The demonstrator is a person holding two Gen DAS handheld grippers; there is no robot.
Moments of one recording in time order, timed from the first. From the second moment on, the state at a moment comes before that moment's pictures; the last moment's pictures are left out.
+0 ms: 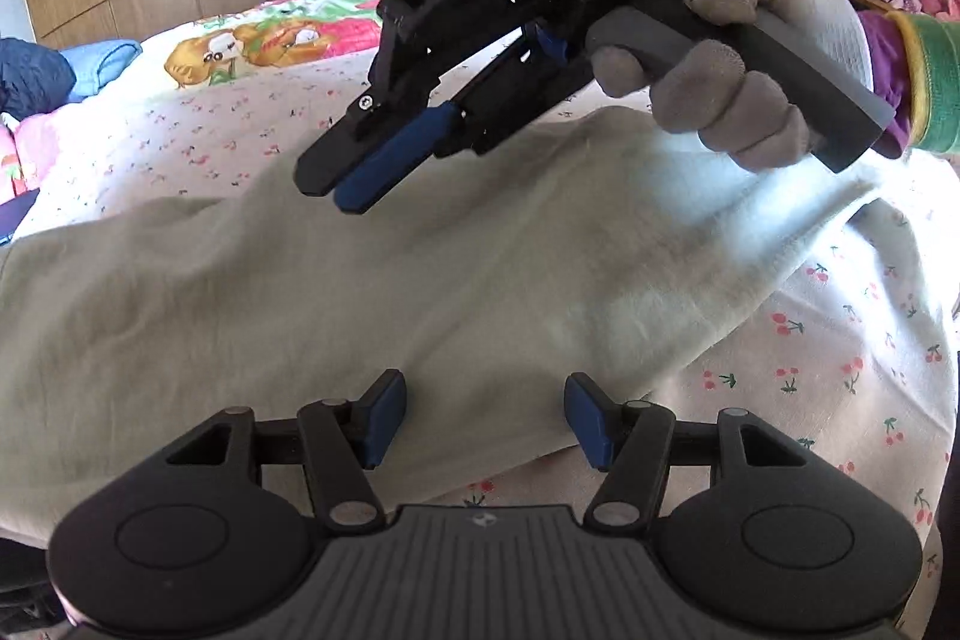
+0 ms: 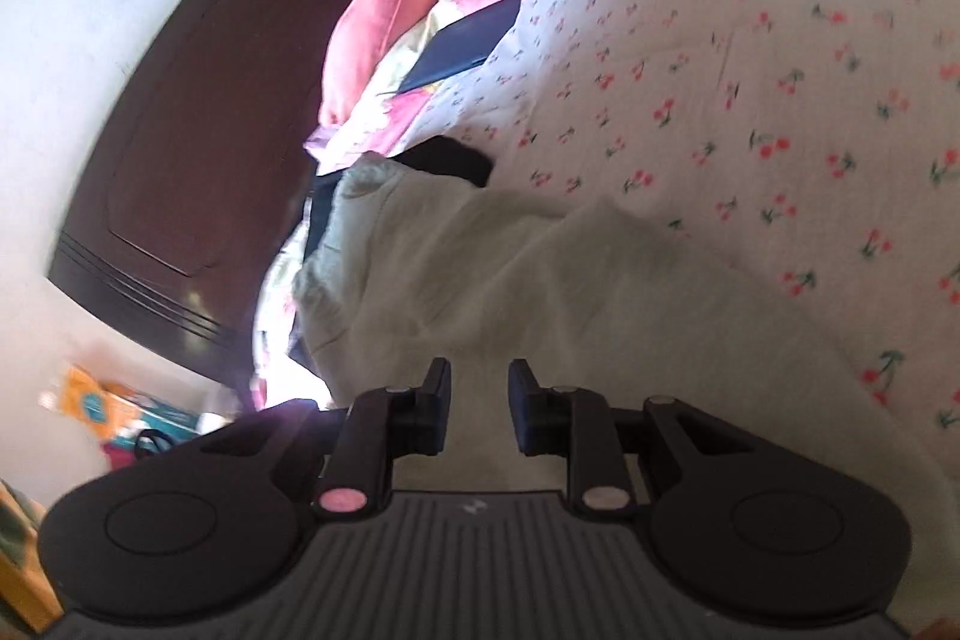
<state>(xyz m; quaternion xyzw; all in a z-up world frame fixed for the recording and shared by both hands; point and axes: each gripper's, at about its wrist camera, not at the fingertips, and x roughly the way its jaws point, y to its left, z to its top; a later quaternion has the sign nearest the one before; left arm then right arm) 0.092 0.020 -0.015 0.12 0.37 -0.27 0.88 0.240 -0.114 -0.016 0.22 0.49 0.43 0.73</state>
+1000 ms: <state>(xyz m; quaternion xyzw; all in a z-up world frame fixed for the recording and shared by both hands) 0.105 0.027 -0.020 0.02 0.35 -0.23 0.91 0.295 -0.129 0.006 0.21 0.45 0.45 0.74</state>
